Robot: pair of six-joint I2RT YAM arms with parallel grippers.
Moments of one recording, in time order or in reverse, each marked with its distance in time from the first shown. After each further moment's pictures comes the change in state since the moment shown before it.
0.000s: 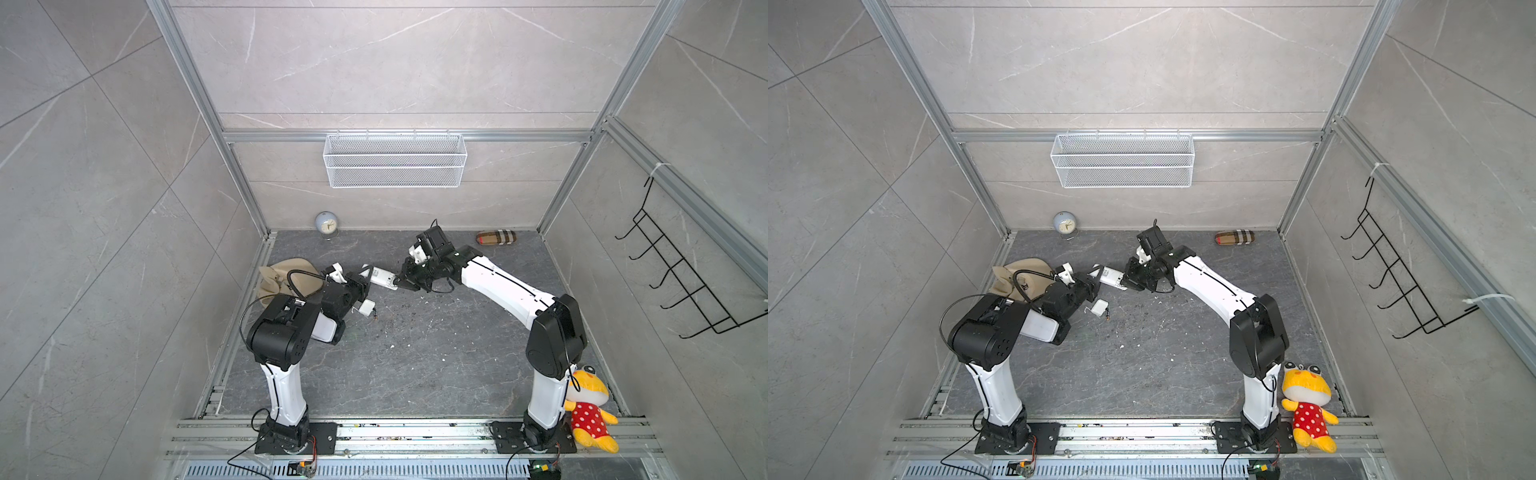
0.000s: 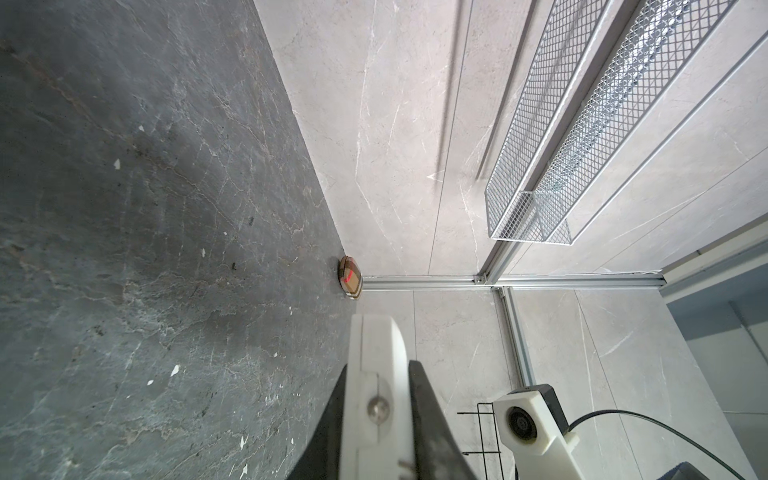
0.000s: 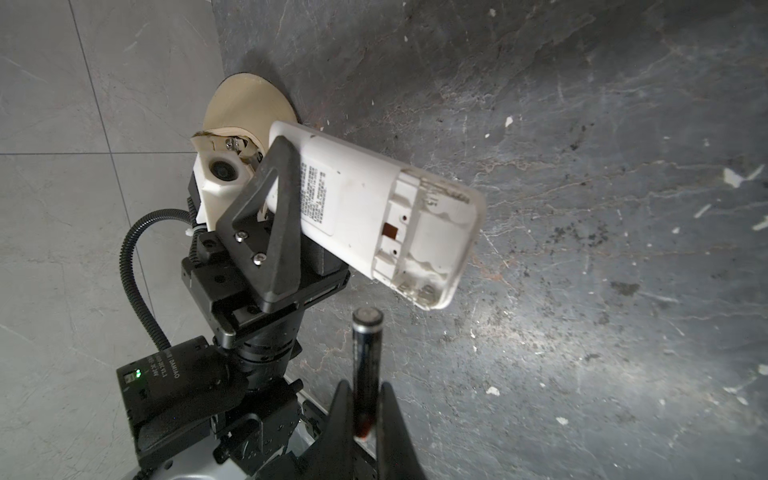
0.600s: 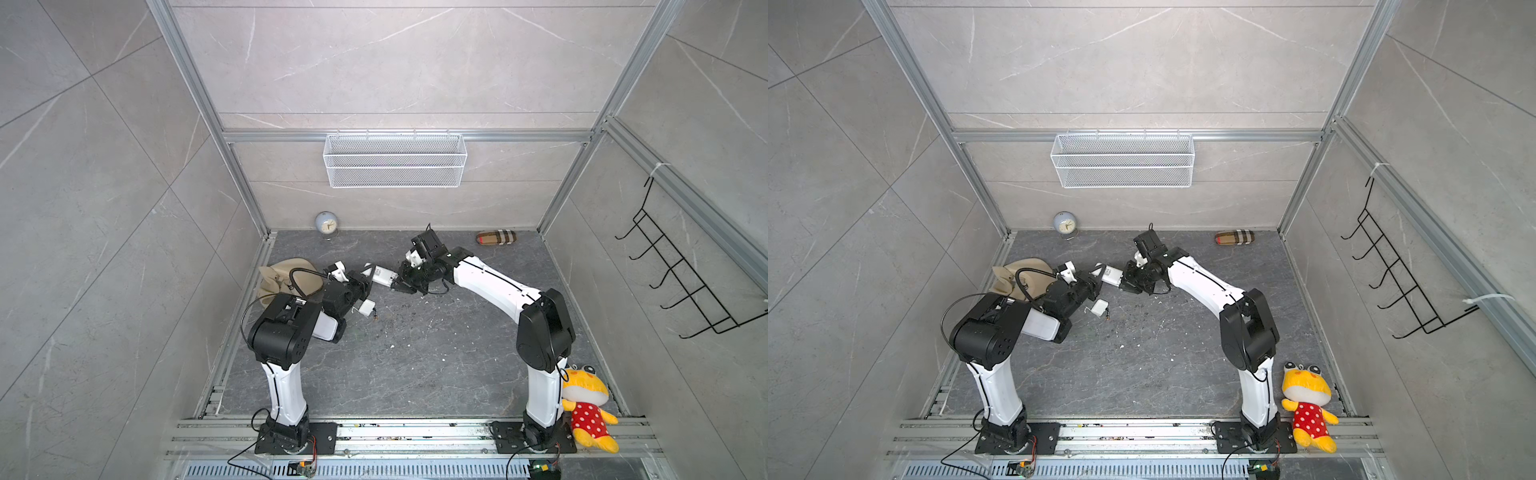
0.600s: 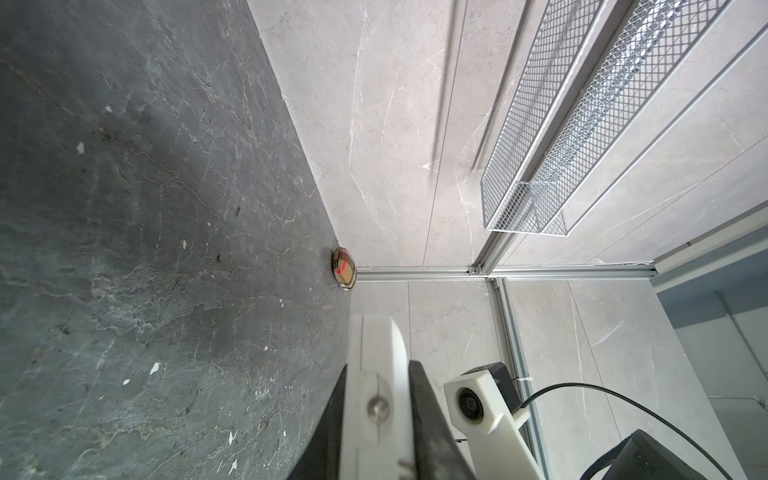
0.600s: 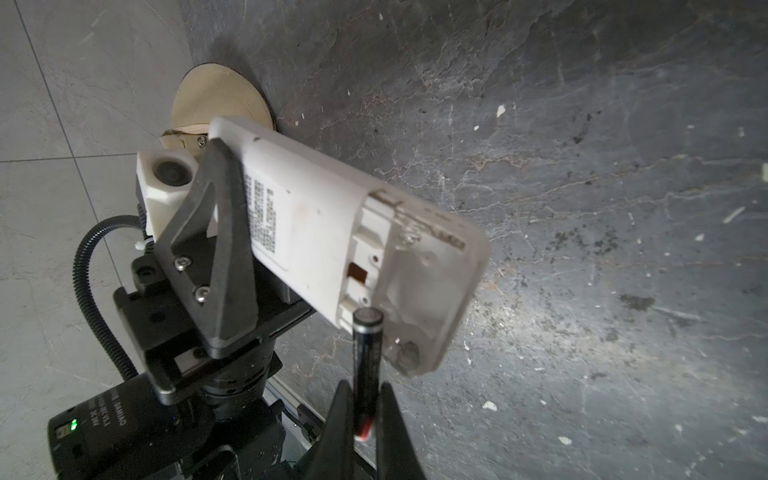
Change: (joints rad) left arm -0.007 0.011 0.017 0.000 0.022 -0.014; right arm 0.001 0.066 0.013 0.007 -0.014 0.013
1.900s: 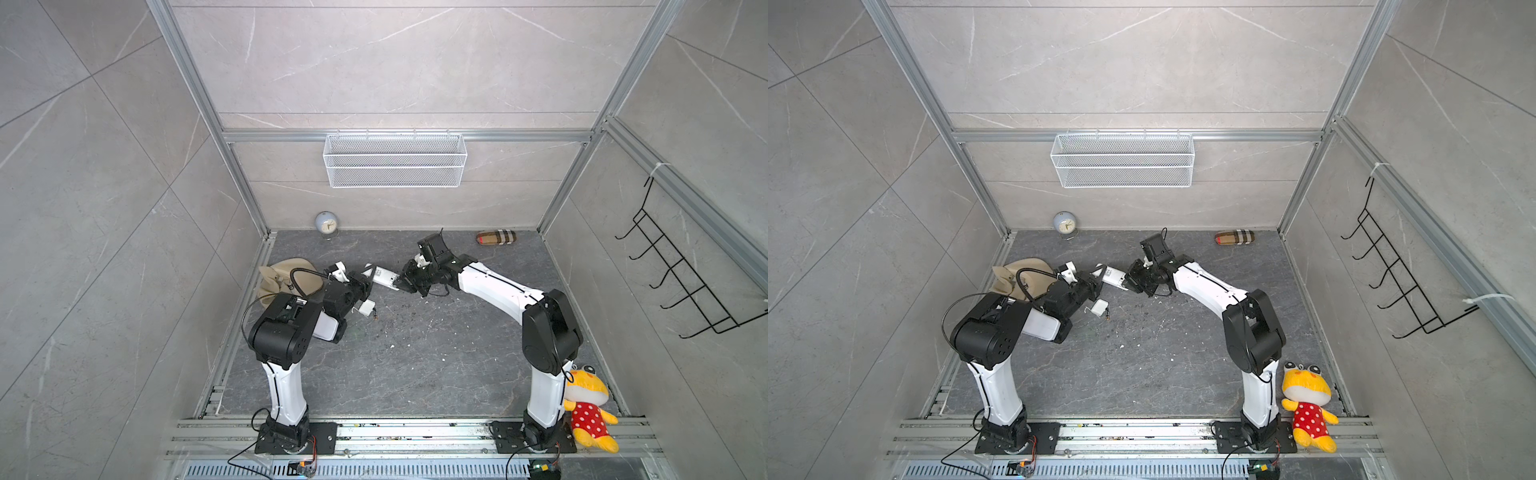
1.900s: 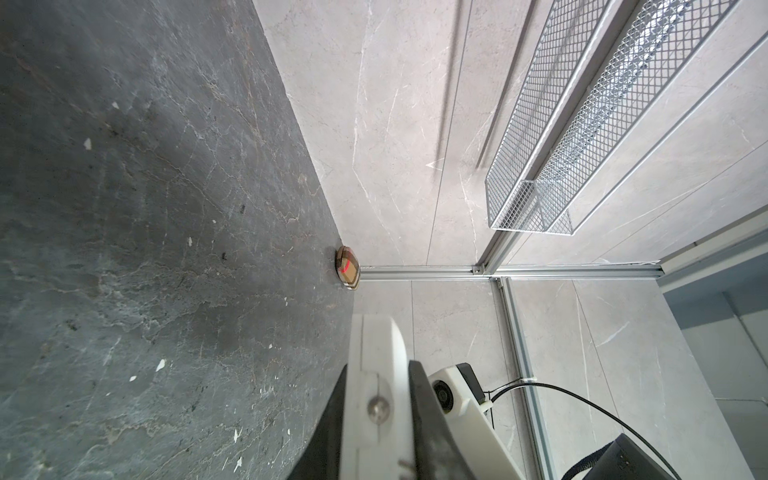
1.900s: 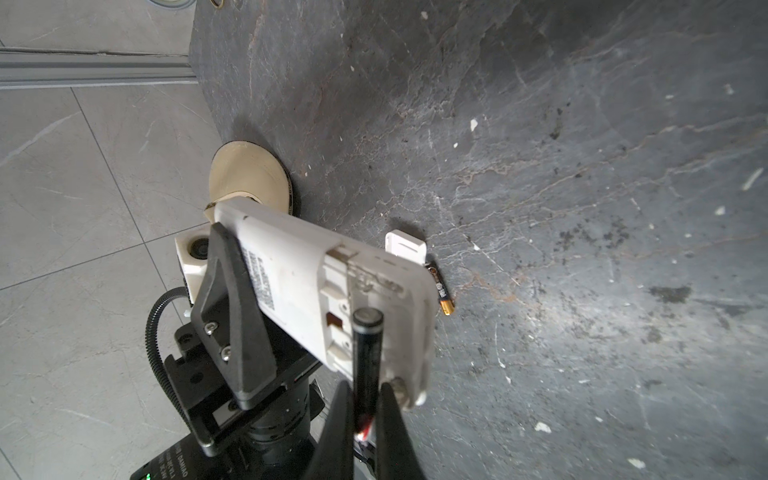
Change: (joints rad) left arm -0.003 0.000 0.000 -0.010 -0.005 -0.004; right arm -0.026 -0.044 -0.149 0.210 0.005 0.265
